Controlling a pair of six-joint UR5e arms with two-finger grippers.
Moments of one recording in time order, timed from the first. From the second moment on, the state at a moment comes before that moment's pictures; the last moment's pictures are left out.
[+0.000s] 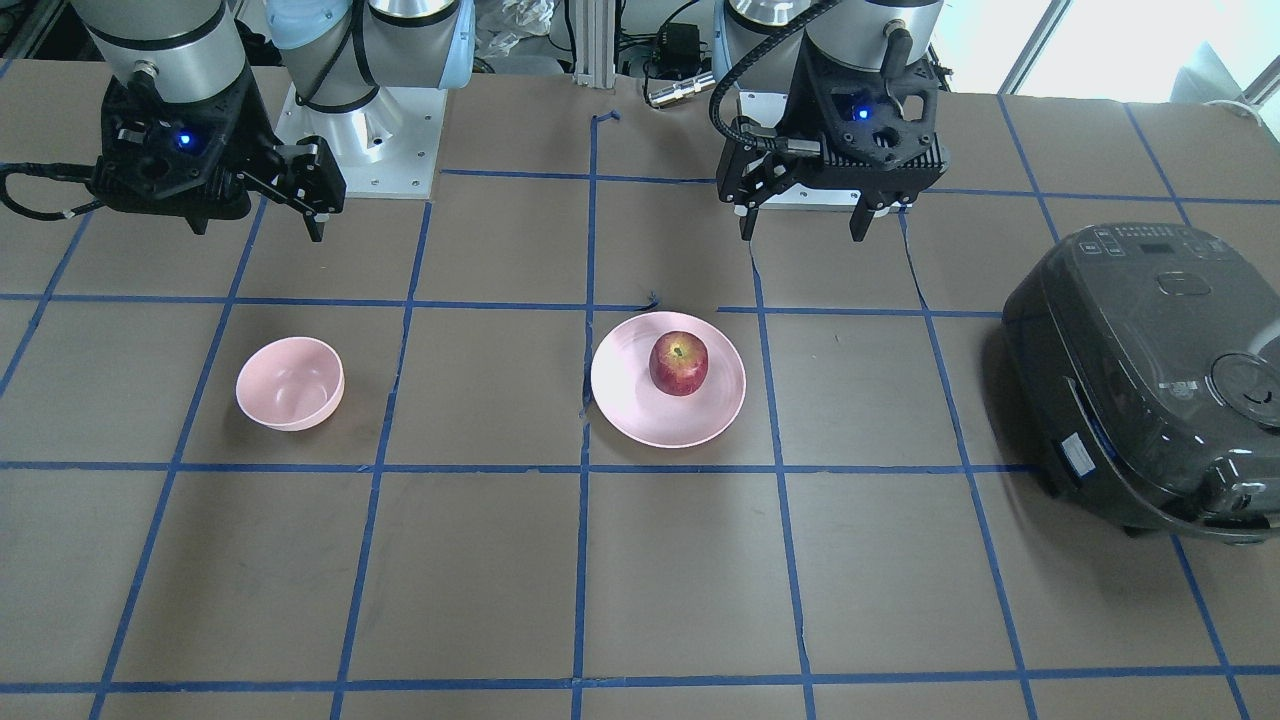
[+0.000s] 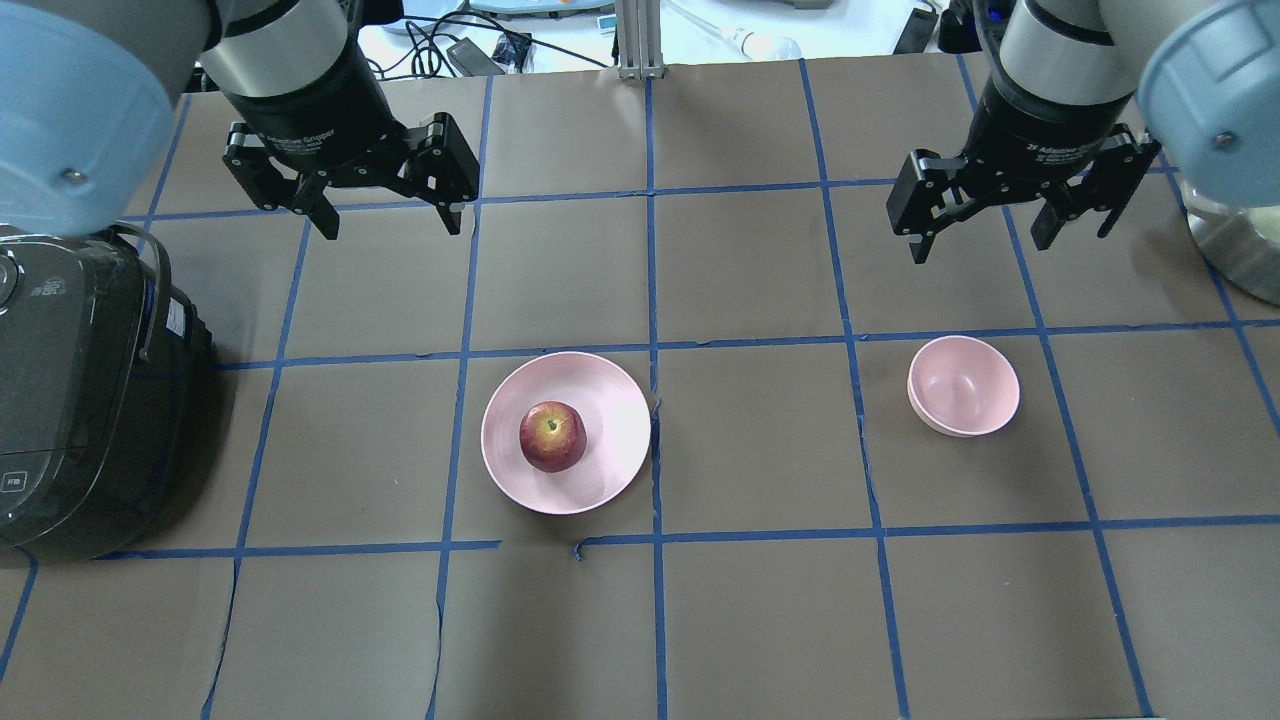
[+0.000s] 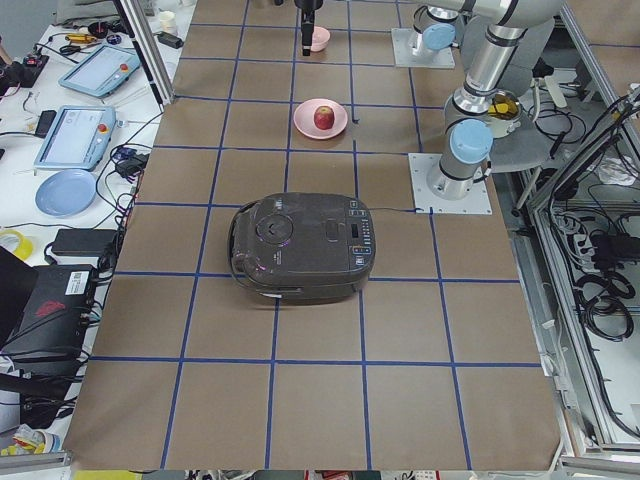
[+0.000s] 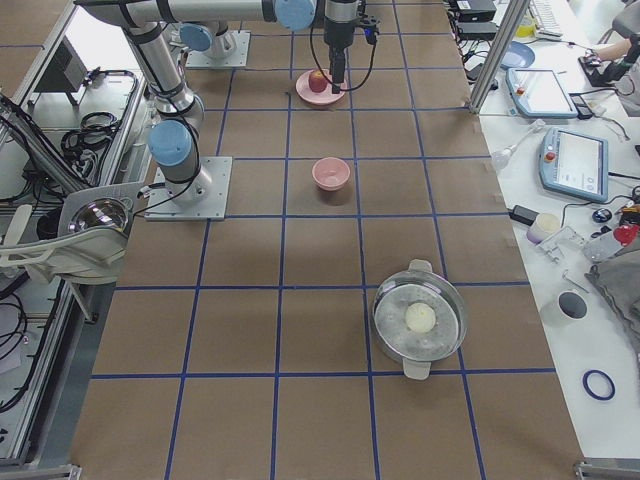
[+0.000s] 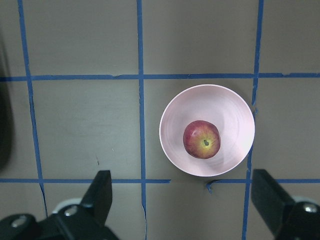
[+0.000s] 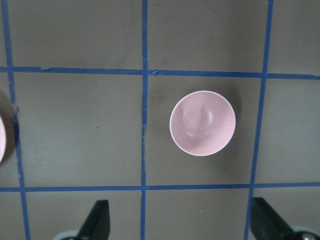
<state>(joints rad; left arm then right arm) -1.71 -1.57 -1.48 -1.60 1.60 -0.15 1.57 -1.60 1.59 -1.52 -1.62 -0.03</state>
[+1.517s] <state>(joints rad) -1.71 -1.56 -1.49 -1.61 1.59 -0.15 1.57 -1.61 1.59 -1.52 -1.55 -0.02</state>
